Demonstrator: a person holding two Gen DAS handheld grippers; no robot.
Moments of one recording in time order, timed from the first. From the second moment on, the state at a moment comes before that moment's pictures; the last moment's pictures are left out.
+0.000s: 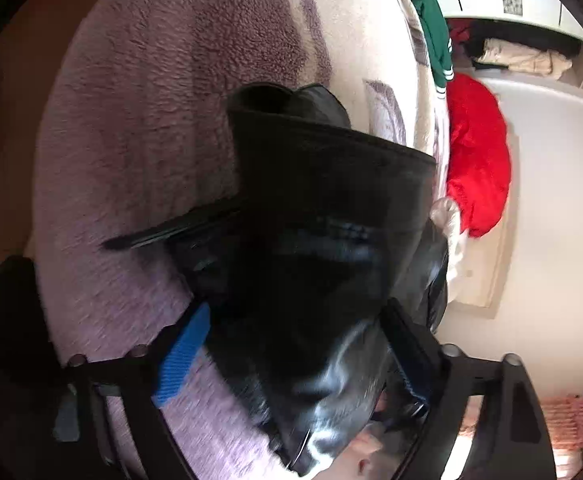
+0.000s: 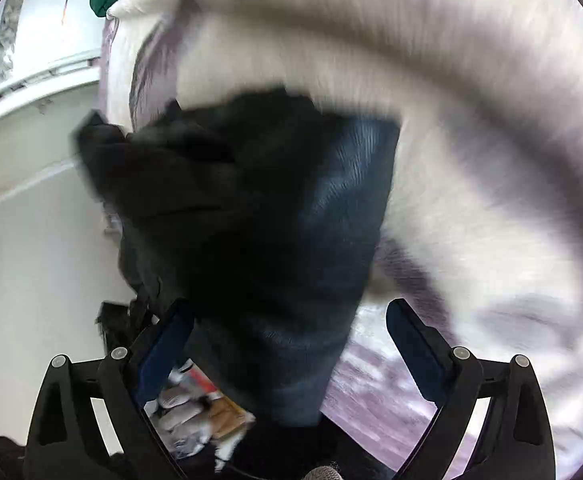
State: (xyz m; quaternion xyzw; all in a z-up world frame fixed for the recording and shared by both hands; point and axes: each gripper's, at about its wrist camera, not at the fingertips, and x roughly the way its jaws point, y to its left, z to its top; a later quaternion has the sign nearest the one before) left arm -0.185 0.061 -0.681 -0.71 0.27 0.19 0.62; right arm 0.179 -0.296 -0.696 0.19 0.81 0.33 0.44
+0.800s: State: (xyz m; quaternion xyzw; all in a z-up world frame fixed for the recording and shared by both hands) left arm -0.136 0.105 -0.637 -0.63 0.26 0.22 0.70; right arm 0.192 -0.282 -0.717 0.37 0.73 0.37 0.44
